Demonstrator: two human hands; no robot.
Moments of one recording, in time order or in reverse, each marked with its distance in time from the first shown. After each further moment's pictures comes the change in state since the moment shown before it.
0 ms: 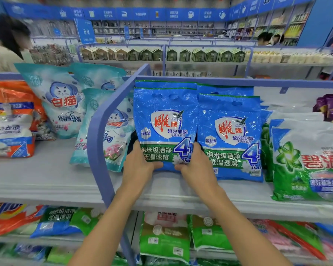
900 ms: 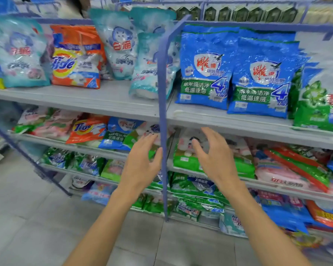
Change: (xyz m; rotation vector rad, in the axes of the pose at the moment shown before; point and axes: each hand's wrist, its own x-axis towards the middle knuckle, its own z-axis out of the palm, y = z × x) left_hand -0.247 -0.090 -0.093 0.144 0.028 0.111; right_hand -0.223 -0.009 0.010 -0.078 -0.110 -0.191
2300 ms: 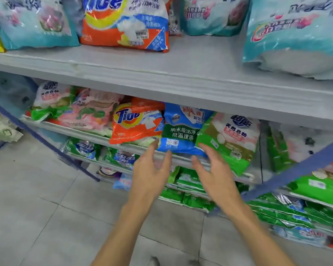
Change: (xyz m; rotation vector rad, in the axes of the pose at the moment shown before) left_hand 0.096 -0.313 -0.061 -0.113 -0.046 -0.425; right_hand 0.091 -0.121 0.347 0.210 -0.279 0.186
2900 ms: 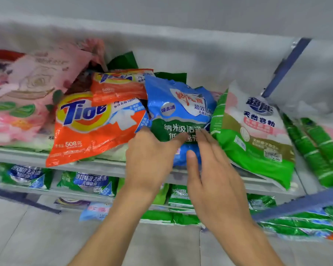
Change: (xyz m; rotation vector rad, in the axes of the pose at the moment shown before) left_hand 0.115 -0.032 0.063 -0.170 -0.099 -0.067; right_hand 0.062 0.029 0.088 -0.340 0.284 -0.069
